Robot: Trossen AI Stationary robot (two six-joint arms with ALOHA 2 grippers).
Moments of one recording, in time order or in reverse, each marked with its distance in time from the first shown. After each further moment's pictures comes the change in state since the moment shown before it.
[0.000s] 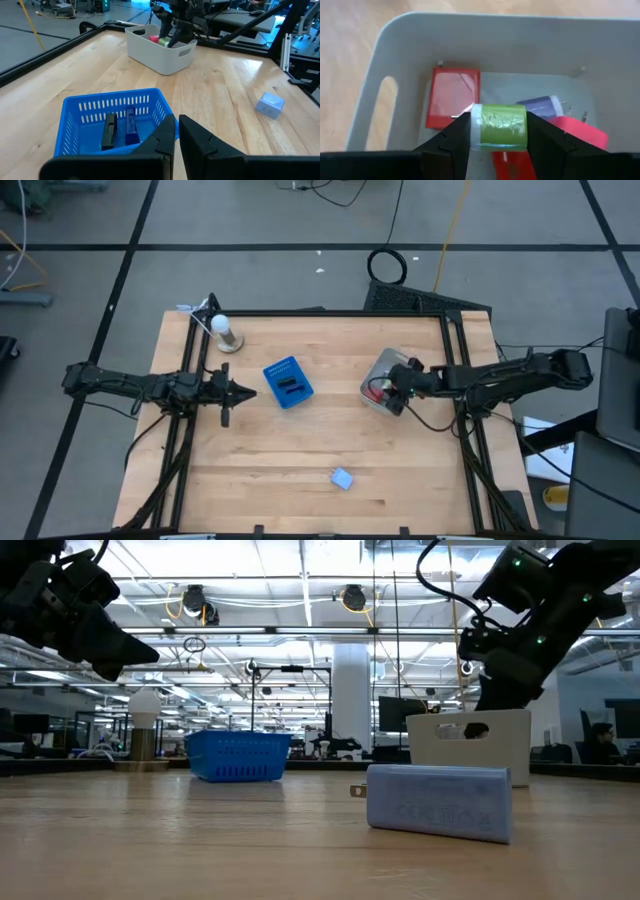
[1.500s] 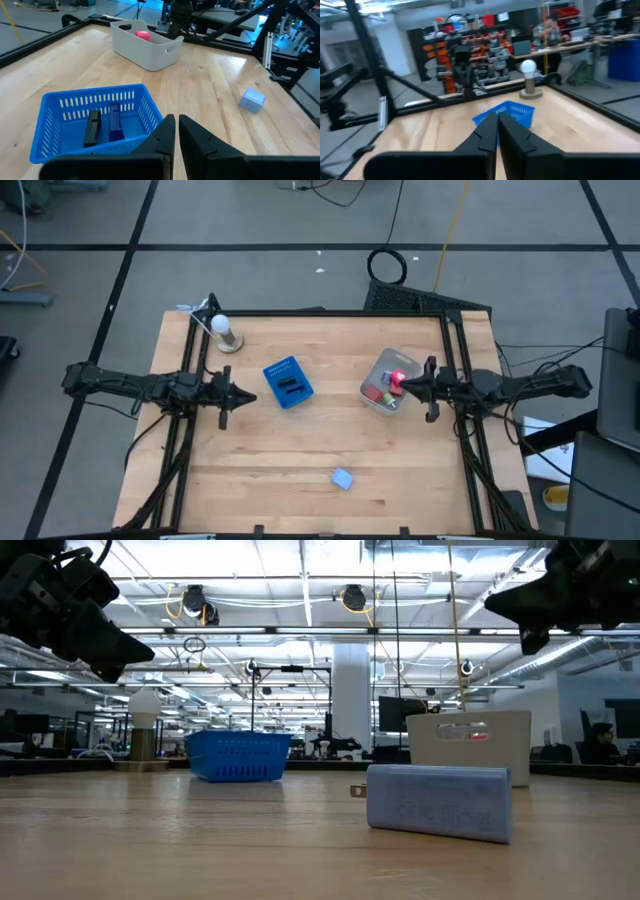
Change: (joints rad) left arm 0.000 0.000 0.000 -0.005 0.072 -0.025; right arm 0.193 -0.824 -0.359 0.524 -0.018 -0.213
